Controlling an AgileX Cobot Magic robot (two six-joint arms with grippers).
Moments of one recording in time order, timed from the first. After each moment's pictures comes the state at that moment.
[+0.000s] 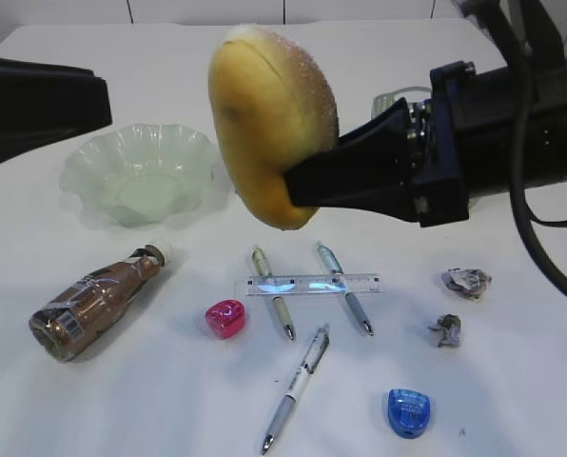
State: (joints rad) left arm -0.16 1.06 -0.68 -1.66 0.92 1.55; right arm 0.29 1.35 -0.90 1.39 0.94 -1.53
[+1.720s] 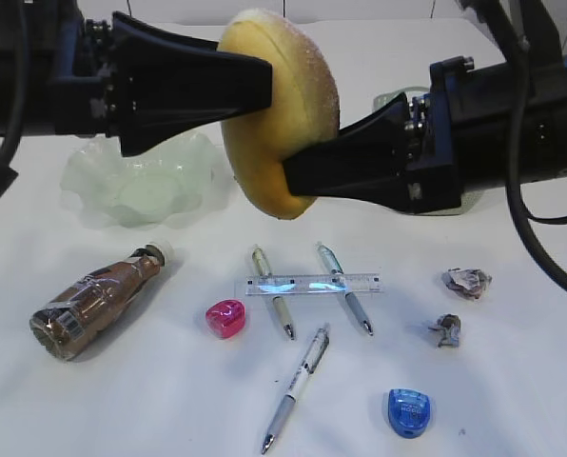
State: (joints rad) left arm -0.39 1.37 -0.89 -1.77 0.89 1.73; right arm 0.29 1.36 -0.90 1.43 0.93 -1.54
